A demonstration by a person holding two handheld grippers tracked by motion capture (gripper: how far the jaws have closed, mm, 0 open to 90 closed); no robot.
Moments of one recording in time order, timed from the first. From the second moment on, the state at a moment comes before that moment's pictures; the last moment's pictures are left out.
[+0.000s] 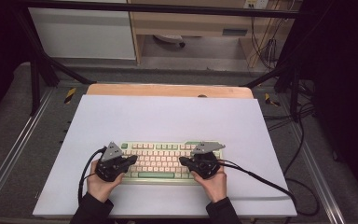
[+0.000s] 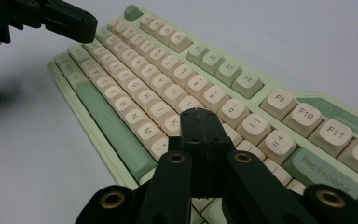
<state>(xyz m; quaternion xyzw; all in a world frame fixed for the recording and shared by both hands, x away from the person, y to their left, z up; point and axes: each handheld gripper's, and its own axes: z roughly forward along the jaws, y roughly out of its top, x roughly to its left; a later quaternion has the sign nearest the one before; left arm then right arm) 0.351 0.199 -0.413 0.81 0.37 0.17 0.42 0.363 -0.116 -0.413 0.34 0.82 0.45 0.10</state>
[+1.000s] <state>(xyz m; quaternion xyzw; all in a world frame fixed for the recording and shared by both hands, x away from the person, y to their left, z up) 0.373 0.170 -0.421 0.82 0.38 0.17 0.40 0.359 -0.125 -0.417 0.34 0.82 0.45 0.10</state>
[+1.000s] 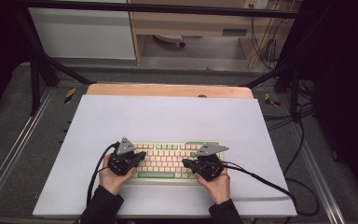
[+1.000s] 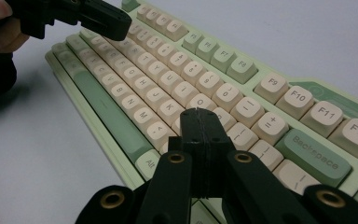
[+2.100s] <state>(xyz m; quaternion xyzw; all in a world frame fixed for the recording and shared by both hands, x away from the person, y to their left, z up) 0.375 0.162 -0.429 0.83 0.37 0.17 0.40 0.357 -0.129 -0.414 0.34 0.82 0.45 0.10</state>
